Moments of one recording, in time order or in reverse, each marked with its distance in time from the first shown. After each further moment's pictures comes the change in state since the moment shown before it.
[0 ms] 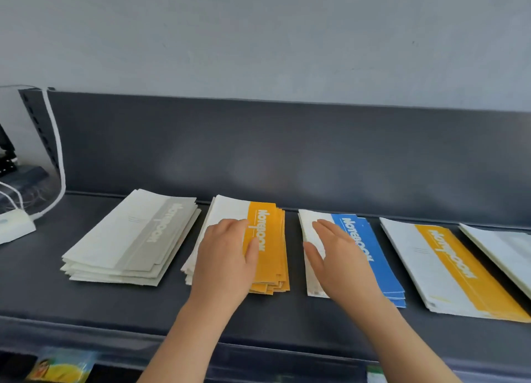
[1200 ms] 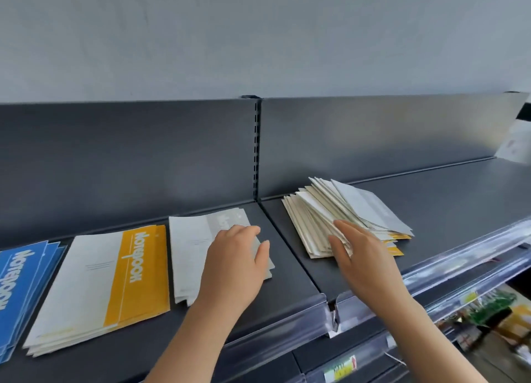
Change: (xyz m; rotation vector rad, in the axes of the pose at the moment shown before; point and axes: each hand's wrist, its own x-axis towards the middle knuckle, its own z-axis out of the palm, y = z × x) left_hand -0.077 0.449 0.236 -0.280 -0.299 0.391; right_hand -0.154 0.451 -0.253 -0.113 0.336 0.401
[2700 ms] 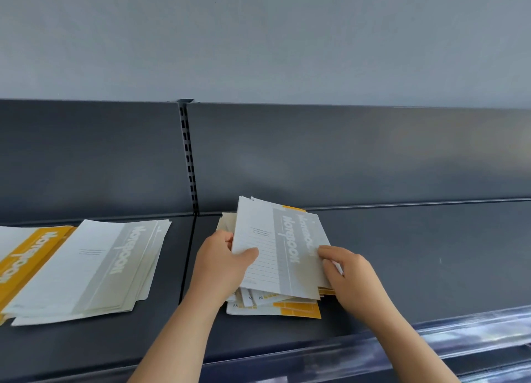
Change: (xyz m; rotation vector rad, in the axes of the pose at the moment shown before) left_hand 0.083 0.139 0.145 -0.404 0.085 -0.549; right_hand 0.117 0.209 -0.021 0.259 -0.302 -0.110
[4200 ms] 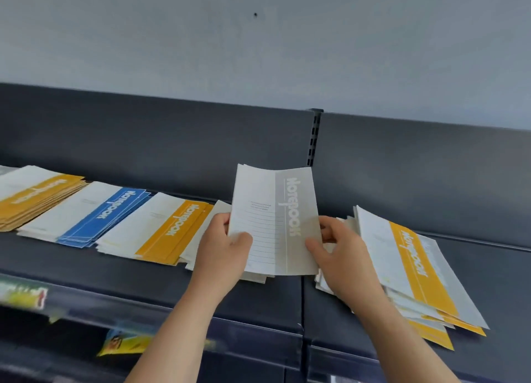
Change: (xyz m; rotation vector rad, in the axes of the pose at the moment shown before) left_hand -0.032 -0.061 -0.157 -0.123 0.339 0.036; right_hand -0.001 -0.176 0.090 0.372 -0.066 -0.221
